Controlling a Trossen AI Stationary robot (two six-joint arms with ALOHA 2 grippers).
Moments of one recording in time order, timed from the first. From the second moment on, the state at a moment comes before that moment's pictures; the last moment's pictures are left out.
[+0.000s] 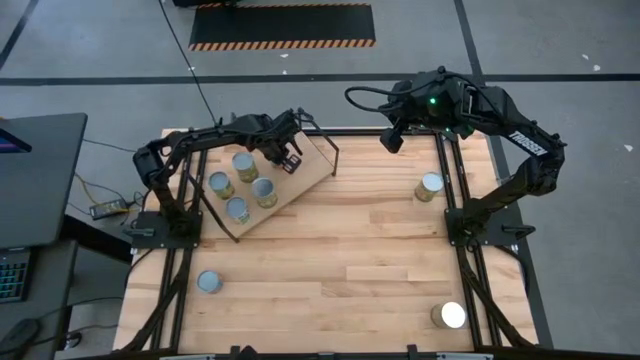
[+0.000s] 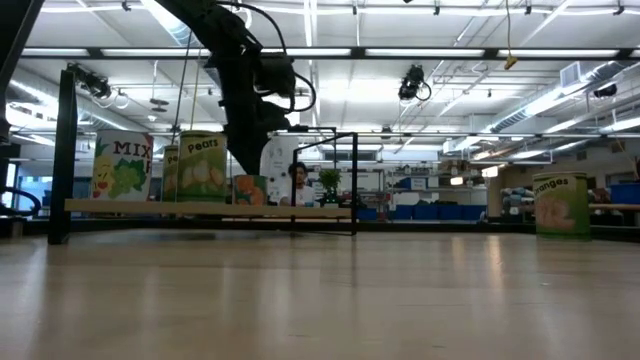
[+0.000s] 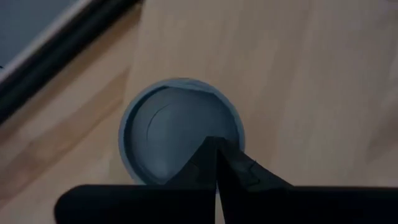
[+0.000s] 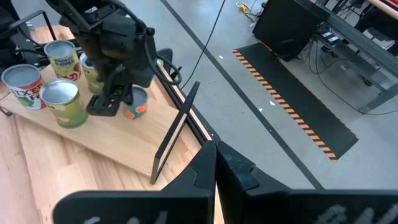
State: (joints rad) left arm 0.54 1.77 1.35 -0.82 -0.13 -0.30; right arm -0.25 1.41 1.94 -1.14 0.39 0.00
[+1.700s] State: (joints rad) left arm 0.53 1.82 1.37 -0.64 -0.16 -0.37; right arm -0.25 1.41 1.94 -1.14 0.39 0.01
